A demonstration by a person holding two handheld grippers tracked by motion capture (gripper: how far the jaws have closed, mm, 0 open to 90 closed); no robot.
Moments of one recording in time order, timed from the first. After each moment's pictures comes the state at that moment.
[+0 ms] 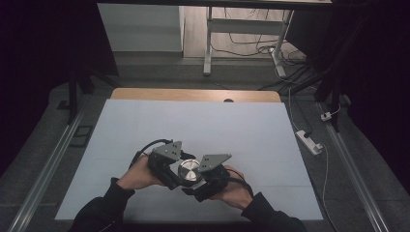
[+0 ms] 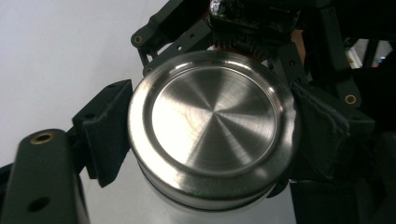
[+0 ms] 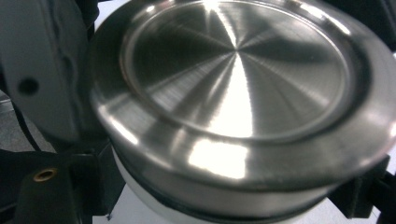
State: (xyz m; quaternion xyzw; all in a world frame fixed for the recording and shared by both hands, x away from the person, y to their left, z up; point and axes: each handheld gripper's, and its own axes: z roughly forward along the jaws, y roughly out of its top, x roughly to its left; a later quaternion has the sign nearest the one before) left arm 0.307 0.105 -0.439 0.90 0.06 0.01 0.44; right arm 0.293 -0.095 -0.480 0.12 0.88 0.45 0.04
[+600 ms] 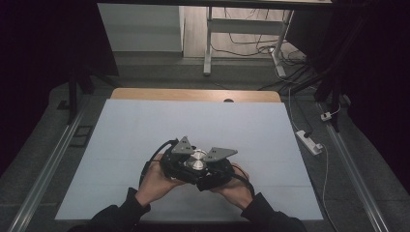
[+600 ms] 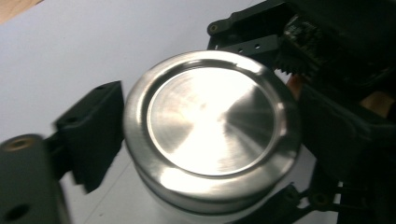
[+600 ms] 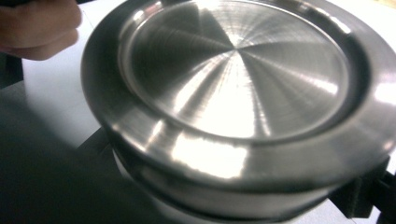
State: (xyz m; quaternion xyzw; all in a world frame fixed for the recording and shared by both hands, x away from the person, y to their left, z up) left arm 0.298 0.072 -0.438 0.86 0.26 0.10 0.42; right arm 0.307 -0.105 -0.480 0.22 0.86 0.44 0.09
